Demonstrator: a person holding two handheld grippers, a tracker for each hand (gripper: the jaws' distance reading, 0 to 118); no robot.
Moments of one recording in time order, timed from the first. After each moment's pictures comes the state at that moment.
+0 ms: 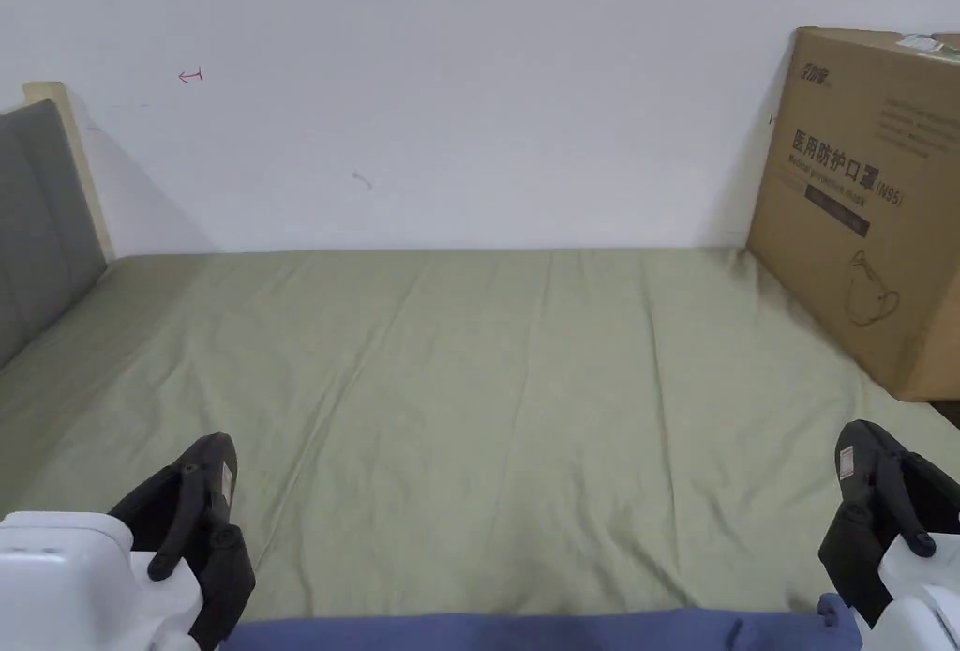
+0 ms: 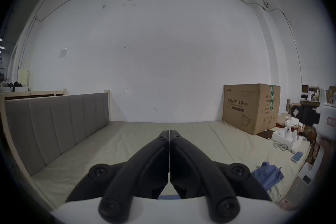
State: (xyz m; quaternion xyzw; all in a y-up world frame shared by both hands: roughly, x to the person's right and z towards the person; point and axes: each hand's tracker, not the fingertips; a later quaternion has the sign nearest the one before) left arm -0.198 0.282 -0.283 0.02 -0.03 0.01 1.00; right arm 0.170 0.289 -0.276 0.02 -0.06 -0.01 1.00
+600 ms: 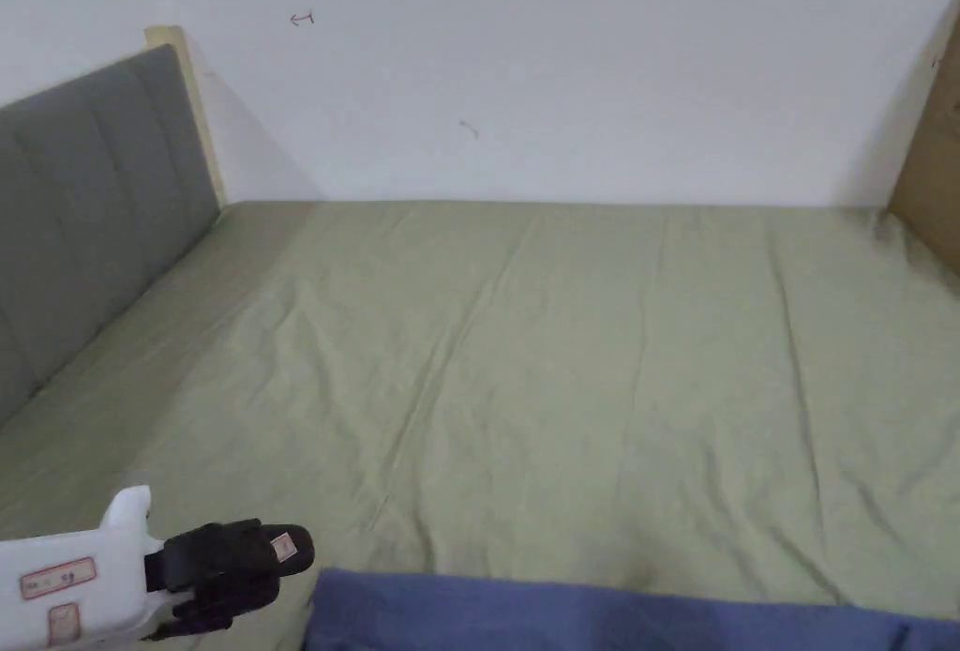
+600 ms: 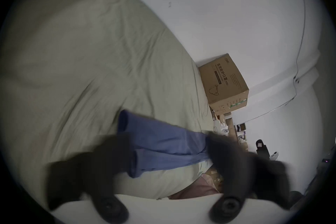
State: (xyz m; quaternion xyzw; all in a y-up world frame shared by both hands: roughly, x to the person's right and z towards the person) left arm -0.418 0.130 -0.423 -0.39 -0.21 0.41 0.80; right arm 0.151 0.269 -0.287 -0.09 0.02 0.04 0.99
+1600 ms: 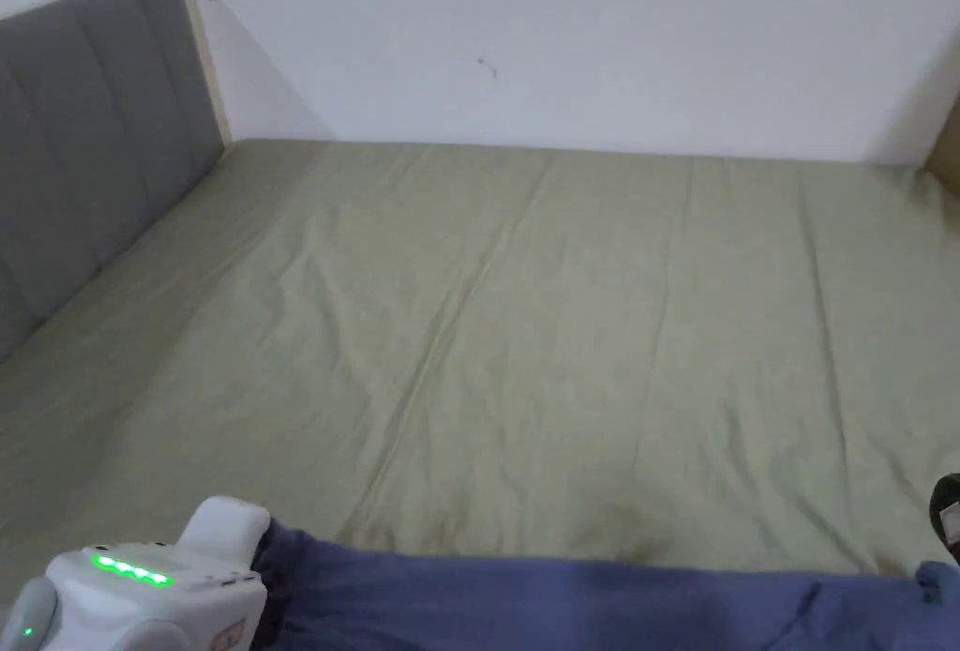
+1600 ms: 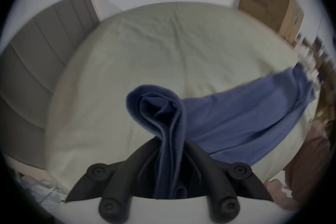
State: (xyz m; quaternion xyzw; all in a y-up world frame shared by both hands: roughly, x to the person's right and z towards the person) left arm -0.330 0.129 -0.406 -0.46 -0.02 -0.14 0.88; right arm 0.136 0.257 -0.316 -0.16 0.07 -0.02 0.99
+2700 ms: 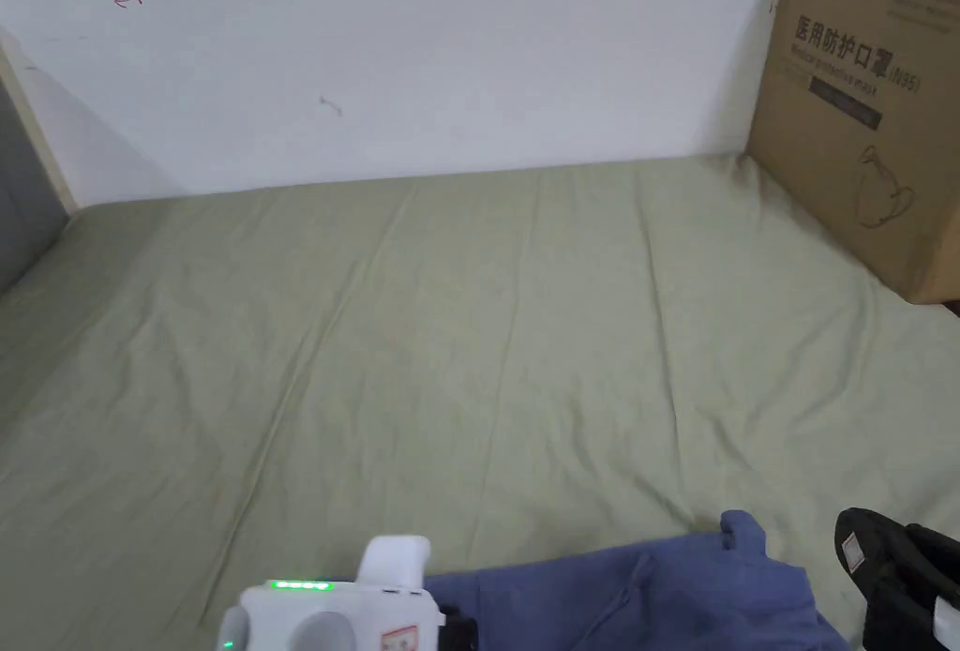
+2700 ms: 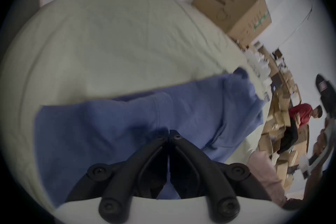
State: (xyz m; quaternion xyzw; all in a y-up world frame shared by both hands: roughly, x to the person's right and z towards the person) left arm -0.106 0.088 -0.454 -0.51 -0.26 0.06 0.82; right arm 0.215 0.241 -0.283 -0.21 0.01 -0.06 0.98
